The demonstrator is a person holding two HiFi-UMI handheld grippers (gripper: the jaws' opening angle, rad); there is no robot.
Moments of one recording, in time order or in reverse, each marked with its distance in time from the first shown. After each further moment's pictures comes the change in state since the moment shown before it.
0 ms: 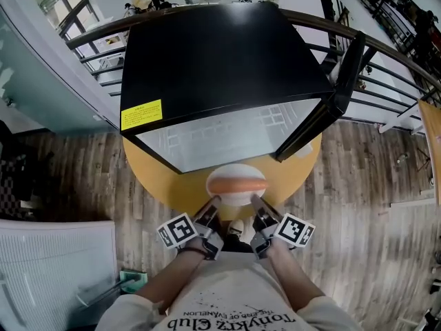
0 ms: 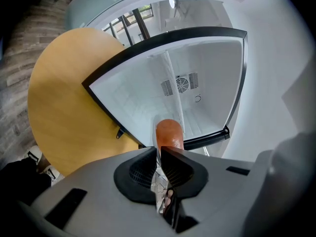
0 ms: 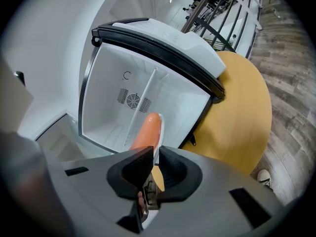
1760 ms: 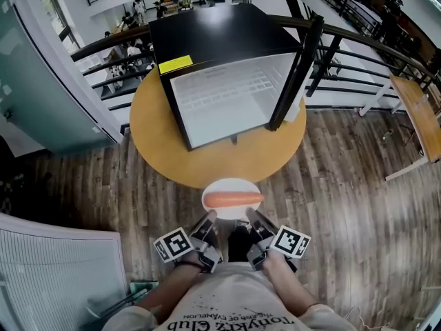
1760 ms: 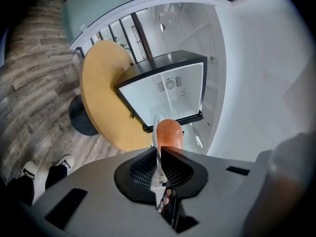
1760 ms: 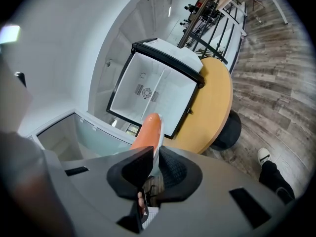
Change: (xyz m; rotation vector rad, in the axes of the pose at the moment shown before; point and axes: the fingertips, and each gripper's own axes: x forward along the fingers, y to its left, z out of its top) left arm -0.198 0.017 -0.080 0.050 0.107 -0.073; right arm -0.120 0.052 -0.186 0.015 -0.142 0.001
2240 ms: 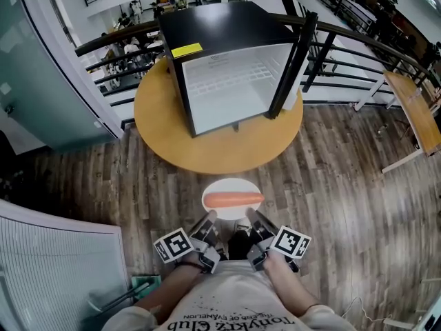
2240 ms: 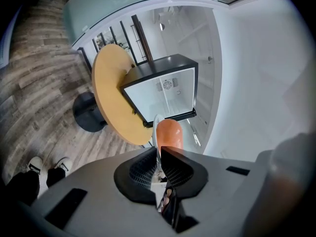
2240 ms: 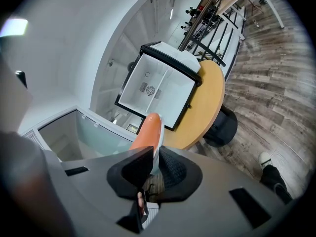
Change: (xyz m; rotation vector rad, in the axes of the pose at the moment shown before) left arm -0.074 -0.004 -0.033 0.000 0.016 -0.017; right arm -0.051 0.027 -0.060 -0.024 -0.015 -0.023
